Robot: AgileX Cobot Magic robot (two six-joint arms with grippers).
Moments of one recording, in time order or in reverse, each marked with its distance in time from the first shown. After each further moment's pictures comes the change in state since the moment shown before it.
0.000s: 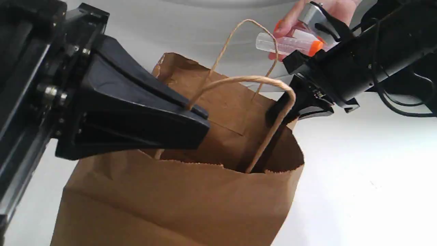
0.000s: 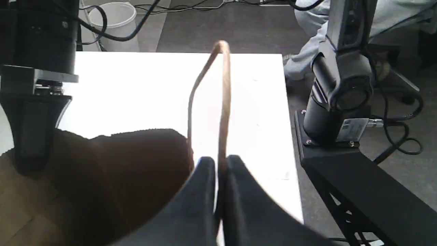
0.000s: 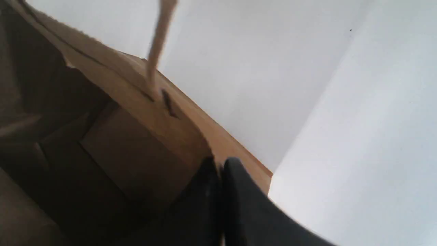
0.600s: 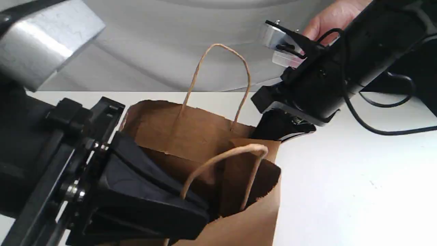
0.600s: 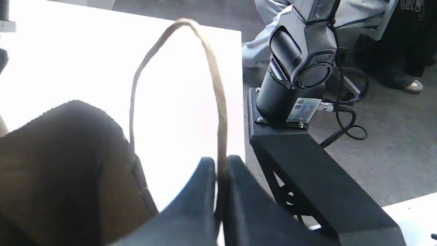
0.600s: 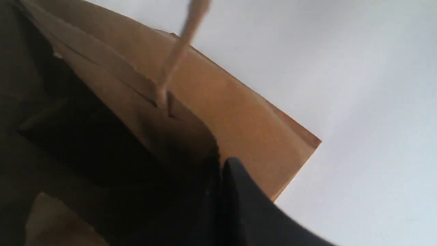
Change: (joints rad) left arm 0.000 0.000 0.195 -0.091 0.020 0.035; right arm 0.162 -0.019 0.000 -0.155 0.000 0.032
